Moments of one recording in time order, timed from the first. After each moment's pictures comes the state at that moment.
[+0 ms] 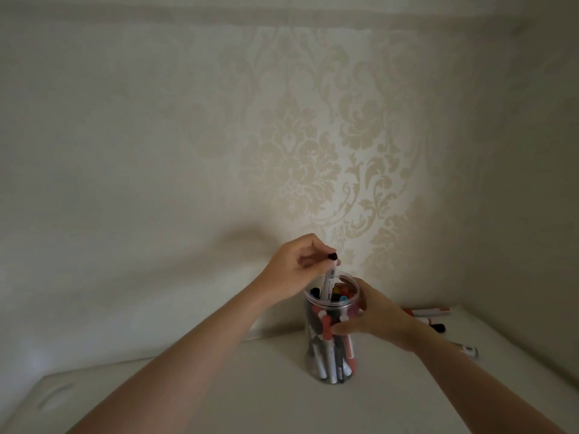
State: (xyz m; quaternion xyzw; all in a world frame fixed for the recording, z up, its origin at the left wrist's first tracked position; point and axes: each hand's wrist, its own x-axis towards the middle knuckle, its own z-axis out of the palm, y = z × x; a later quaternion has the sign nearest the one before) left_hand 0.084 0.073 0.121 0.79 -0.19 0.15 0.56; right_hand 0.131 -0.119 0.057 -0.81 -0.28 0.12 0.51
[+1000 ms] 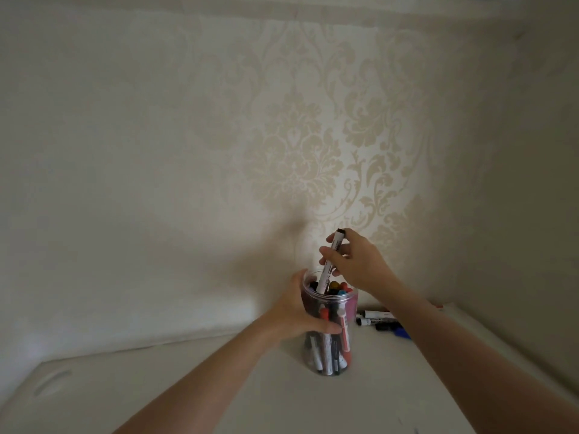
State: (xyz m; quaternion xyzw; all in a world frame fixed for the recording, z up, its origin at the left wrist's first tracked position) left_hand 0.080 0.073 0.044 0.84 -0.03 0.02 0.55; right_hand 0.128 -0.078 0.123 -0.82 -0.24 -0.06 0.52
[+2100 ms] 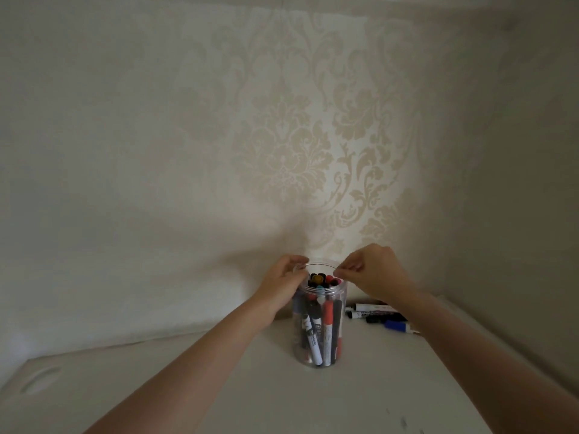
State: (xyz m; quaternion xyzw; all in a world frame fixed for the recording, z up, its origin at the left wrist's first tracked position) left_hand 0.090 0.064 0.065 0.76 0.05 0.09 0.64; right_hand 0.131 -0.122 0.110 -0.92 -0.24 -0.12 0.28
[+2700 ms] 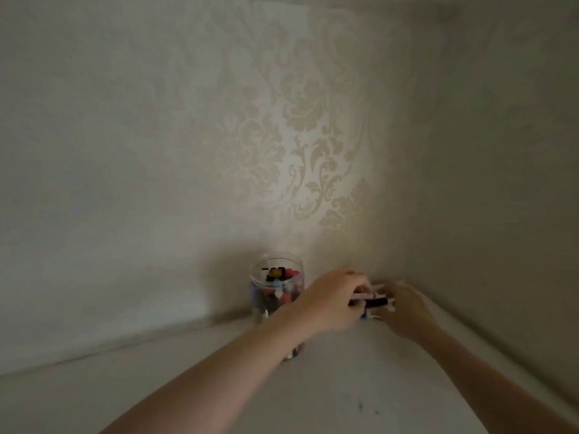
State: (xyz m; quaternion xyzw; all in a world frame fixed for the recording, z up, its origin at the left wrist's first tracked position) left_hand 0.084 -0.067 0.078 0.93 -0.26 0.11 0.23; right_hand 0.157 -0.245 0.001 -0.95 -0.05 -0.06 0.30
